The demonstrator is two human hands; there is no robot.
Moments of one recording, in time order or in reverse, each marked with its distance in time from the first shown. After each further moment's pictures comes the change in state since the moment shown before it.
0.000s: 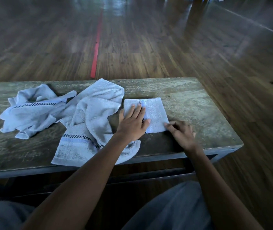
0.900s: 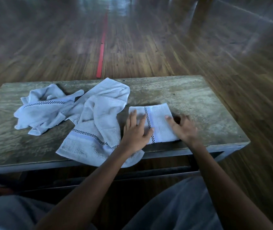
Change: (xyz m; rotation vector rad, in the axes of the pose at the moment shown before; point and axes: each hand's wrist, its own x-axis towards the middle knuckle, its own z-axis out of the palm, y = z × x) left_hand -0.053 0.006 0.001 -0.353 0.051 -0.073; right_hand 0.008 -0.015 0.008 -0.138 0.047 0.035
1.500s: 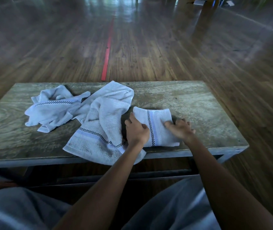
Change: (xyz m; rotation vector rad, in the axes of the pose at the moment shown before) left_hand 0.000 0.028 -0.010 -0.406 0.255 -0.406; right_hand -0.003 -0.020 -0.003 -0.167 -0.179 0.041
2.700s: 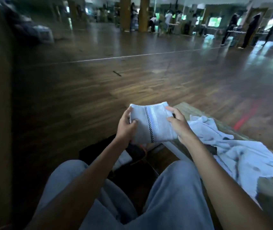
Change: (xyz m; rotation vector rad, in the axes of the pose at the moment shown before) left_hand -0.234 -0.170 -0.389 -0.643 0.907 -0.027; right_hand -0.291 -0.343 0.155 0.522 -0.651 -1.010
